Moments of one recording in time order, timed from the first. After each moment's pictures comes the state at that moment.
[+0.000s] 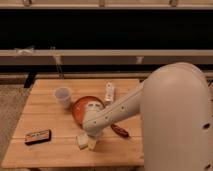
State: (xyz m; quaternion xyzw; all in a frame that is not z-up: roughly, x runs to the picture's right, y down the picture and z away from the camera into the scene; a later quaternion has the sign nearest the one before) arm -0.058 0.266 0.806 -0.30 0.03 0.17 0.94
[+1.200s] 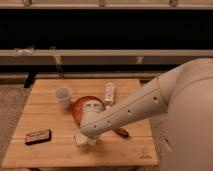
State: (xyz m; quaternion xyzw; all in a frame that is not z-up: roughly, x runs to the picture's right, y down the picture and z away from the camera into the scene) arm -0.055 0.222 0.726 -0.24 0.03 0.17 0.95
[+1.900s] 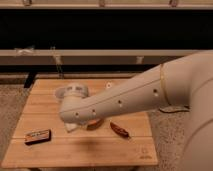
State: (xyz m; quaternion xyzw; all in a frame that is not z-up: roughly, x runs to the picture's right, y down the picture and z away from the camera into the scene) arm -0.104 0.135 0.690 -0.19 0.04 0.17 0.97
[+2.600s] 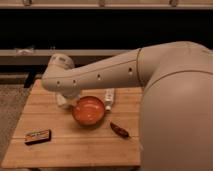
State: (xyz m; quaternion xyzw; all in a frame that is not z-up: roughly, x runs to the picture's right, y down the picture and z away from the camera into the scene) arm -0.144 0.021 0.709 -0.15 0.06 0.21 0.96
